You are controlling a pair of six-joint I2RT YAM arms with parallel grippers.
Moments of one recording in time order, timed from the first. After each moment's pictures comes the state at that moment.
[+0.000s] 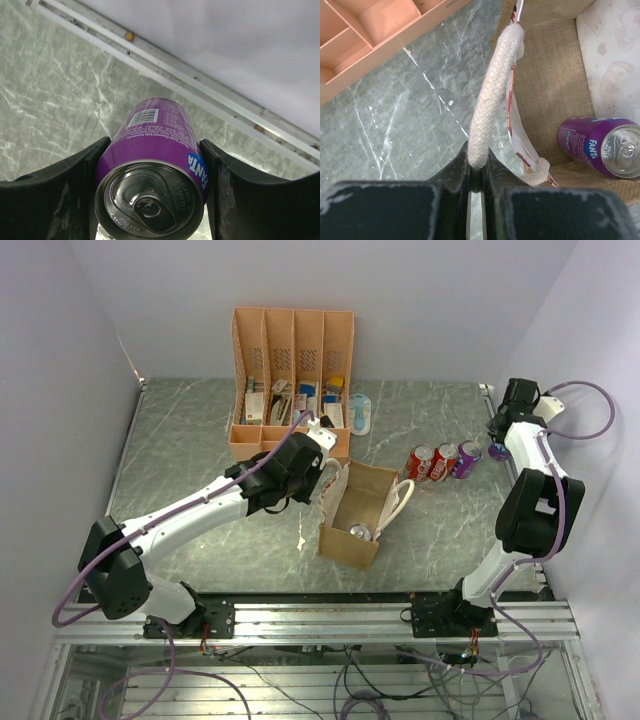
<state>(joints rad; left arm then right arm) -0.87 1.42 1.17 -0.50 -0.19 -0.16 -0.27 1.78 1.43 -0.44 0.51 0.59</state>
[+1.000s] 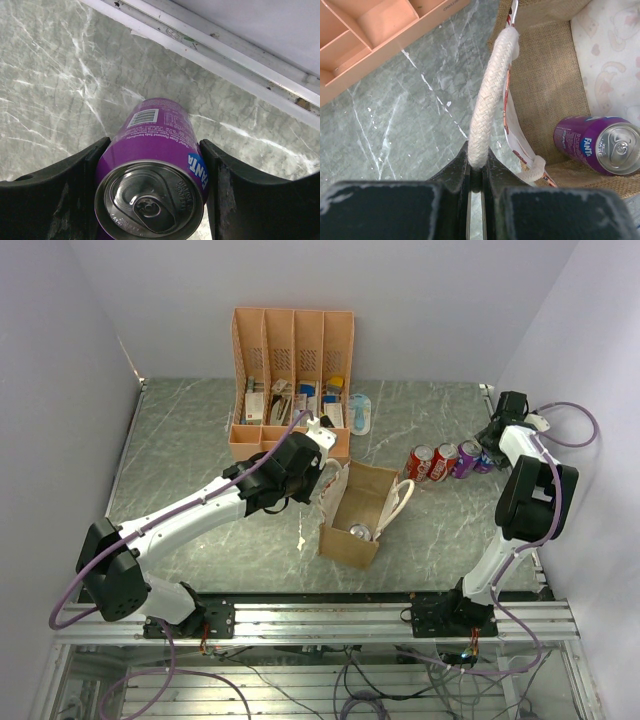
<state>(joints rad) -0.87 1.40 1.17 -0.50 -0.17 -0.16 -0.28 1.90 1.39 -0.44 0.38 0.72</state>
